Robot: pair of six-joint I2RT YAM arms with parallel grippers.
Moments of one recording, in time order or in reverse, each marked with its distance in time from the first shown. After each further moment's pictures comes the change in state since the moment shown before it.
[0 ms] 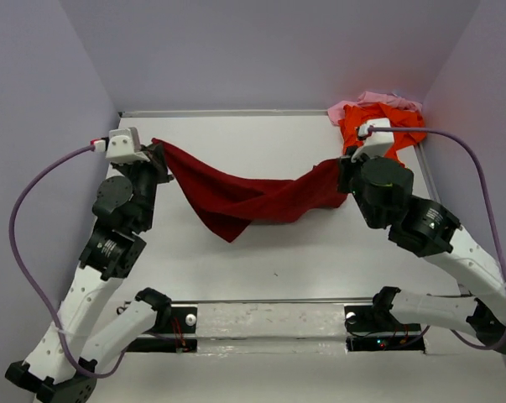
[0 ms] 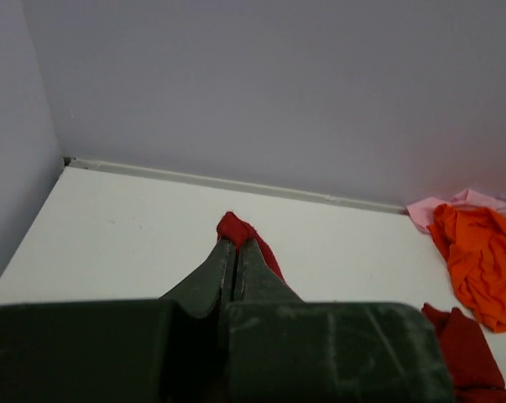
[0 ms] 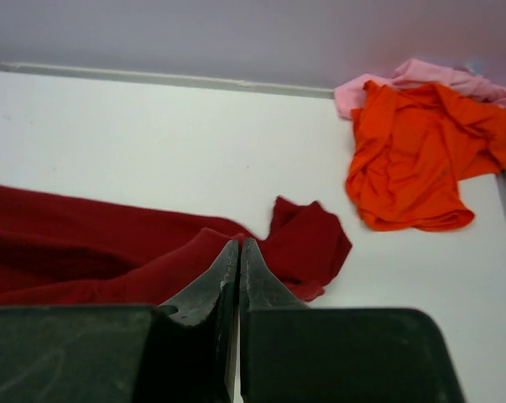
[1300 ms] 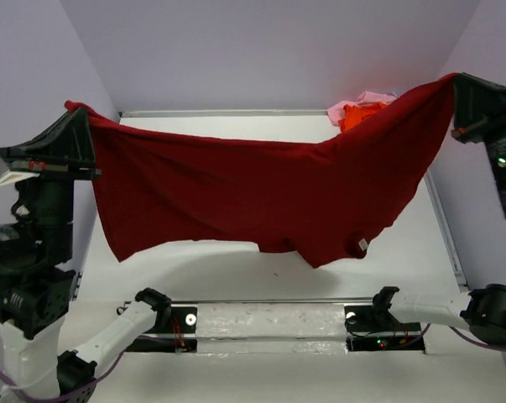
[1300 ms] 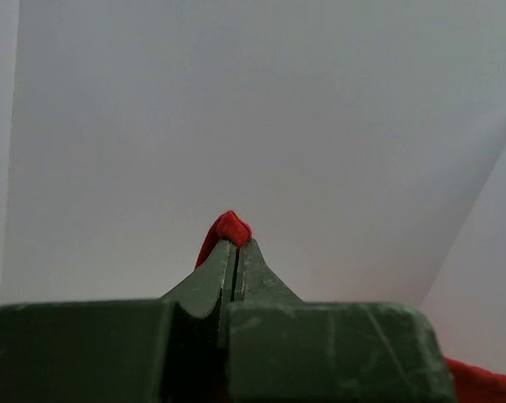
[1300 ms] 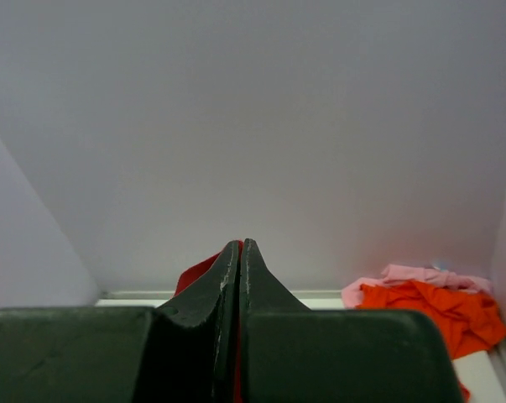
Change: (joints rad) left arm 0.000 -0.012 0.617 -0.147 0.134 0.022; right arm 0.000 0.074 0.811 -0.006 -0.044 -0.296
